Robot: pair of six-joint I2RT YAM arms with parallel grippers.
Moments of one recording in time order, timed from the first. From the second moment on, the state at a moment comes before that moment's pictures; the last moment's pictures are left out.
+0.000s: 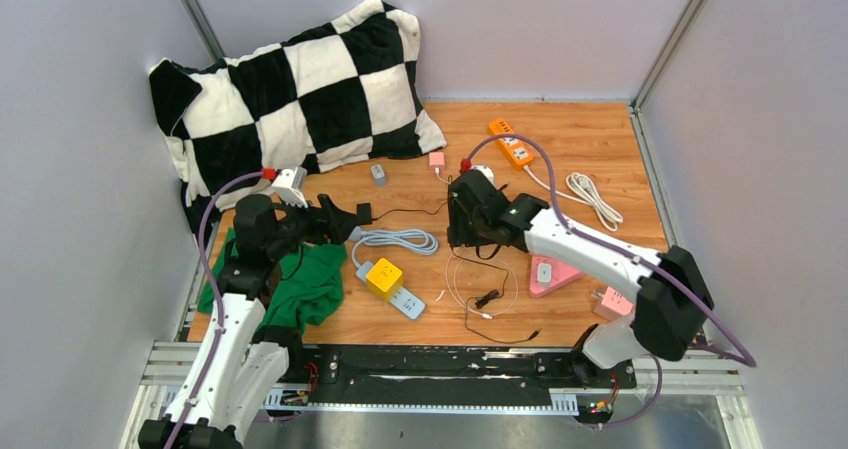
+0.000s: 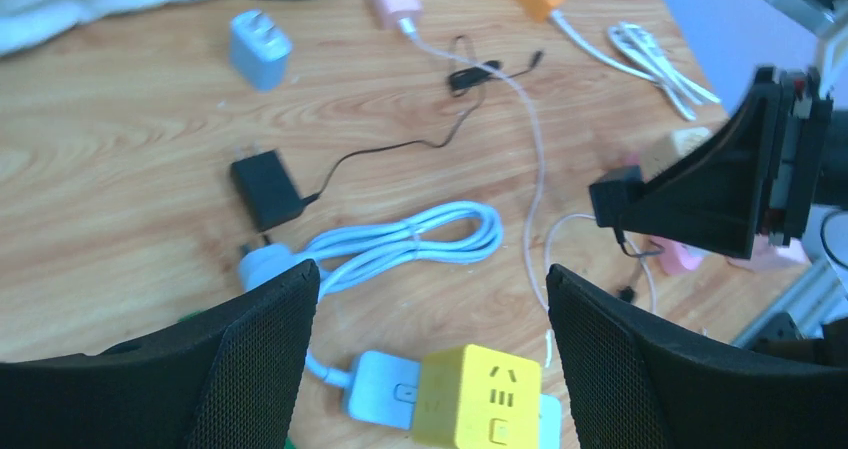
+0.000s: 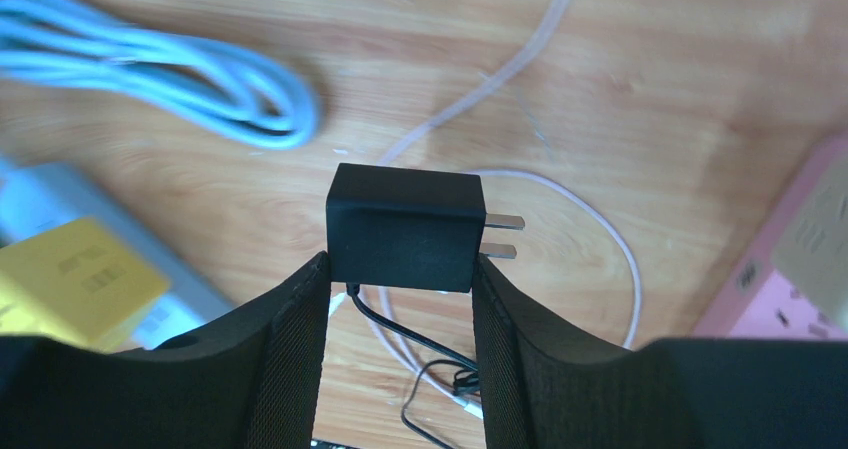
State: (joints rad) left arm -0.07 0.70 0.56 -0.20 0.49 -0.33; right arm 0.83 1.46 1.10 -0.61 0.21 0.63
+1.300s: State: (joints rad) left arm -0.72 0.63 0.55 0.10 0.62 0.50; right arm 0.72 1.16 0.87 0.21 -0.94 0.67
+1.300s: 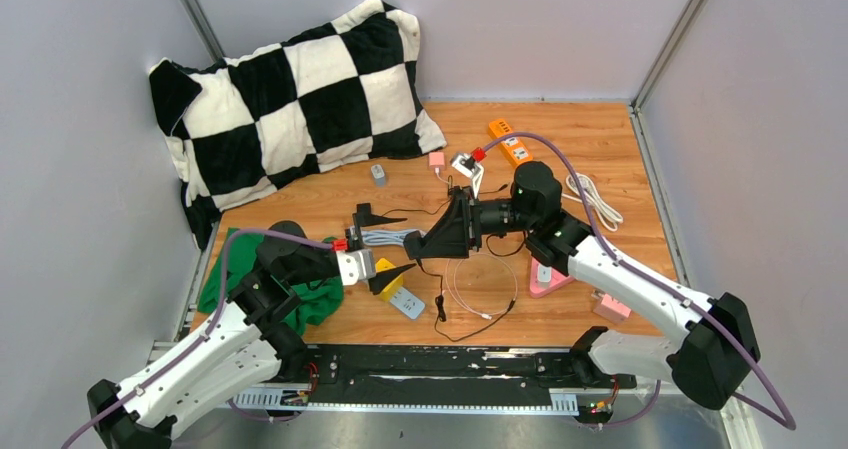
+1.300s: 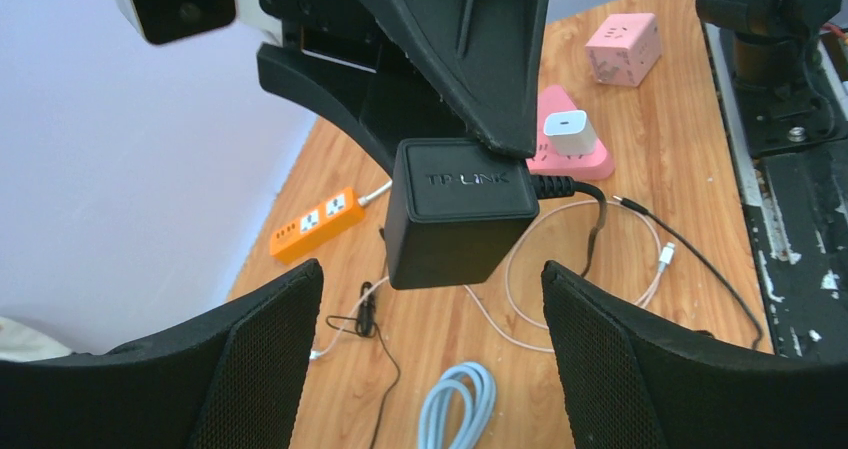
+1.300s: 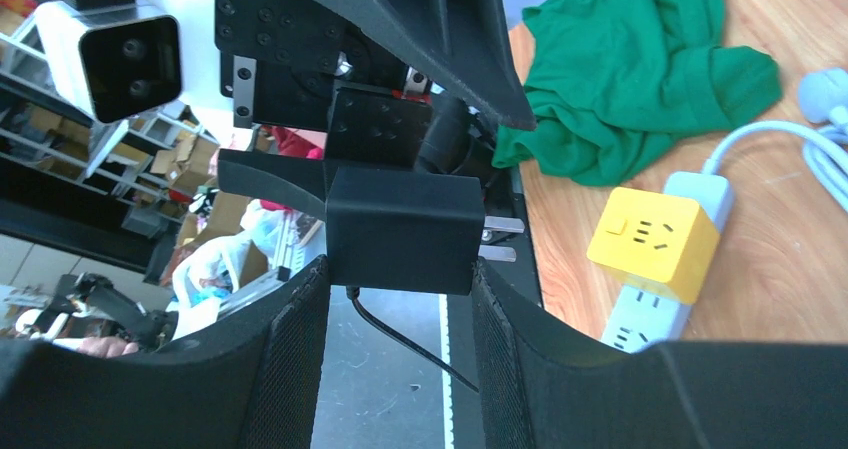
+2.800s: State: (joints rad) left arm -0.78 0.64 0.54 0.16 0.35 0.37; right arm 0.83 1.11 1.03 -0.19 -0.44 0.58
